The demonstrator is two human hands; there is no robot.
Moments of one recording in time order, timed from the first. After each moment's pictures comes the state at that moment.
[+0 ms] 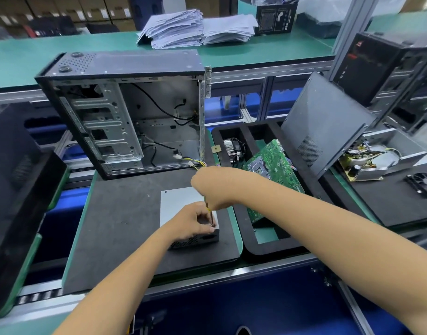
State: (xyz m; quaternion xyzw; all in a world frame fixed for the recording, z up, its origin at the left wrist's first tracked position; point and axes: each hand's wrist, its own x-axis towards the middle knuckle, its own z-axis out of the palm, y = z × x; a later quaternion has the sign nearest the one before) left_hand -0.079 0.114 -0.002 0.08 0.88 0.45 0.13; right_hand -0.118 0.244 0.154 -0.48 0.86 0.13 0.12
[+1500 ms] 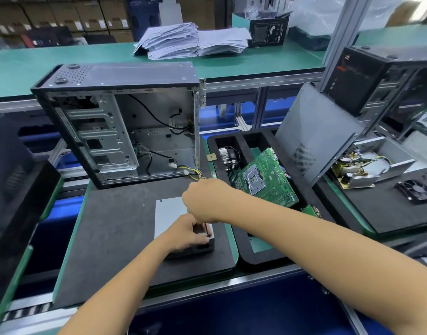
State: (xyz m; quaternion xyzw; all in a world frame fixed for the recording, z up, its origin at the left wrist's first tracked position) left_hand -0.078 0.115 0.001 0.05 0.87 0.47 0.16; right_hand -0.107 0.235 0.145 -0.46 0.87 0.15 0.08
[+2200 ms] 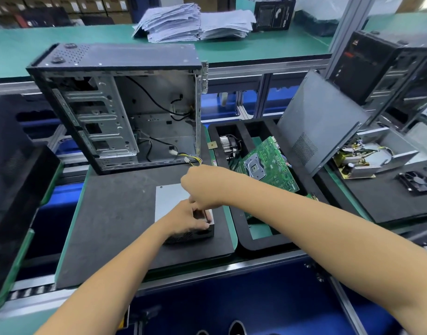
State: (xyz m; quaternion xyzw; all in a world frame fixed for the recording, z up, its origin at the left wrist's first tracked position) left_hand -0.078 0.116 0.004 0.07 0.86 0.47 0.17; right_hand -0.111 0.236 0.145 -0.48 0.86 0.12 0.09
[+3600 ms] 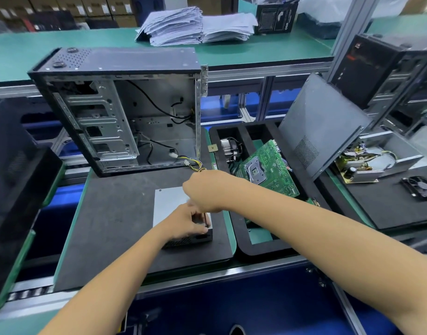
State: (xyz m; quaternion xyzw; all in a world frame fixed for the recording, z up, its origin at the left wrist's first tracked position) left_hand -0.076 0.120 0.007 0.05 0.87 0.46 0.17; right_hand -0.118 0.243 0.137 -0.48 0.86 0.12 0.10
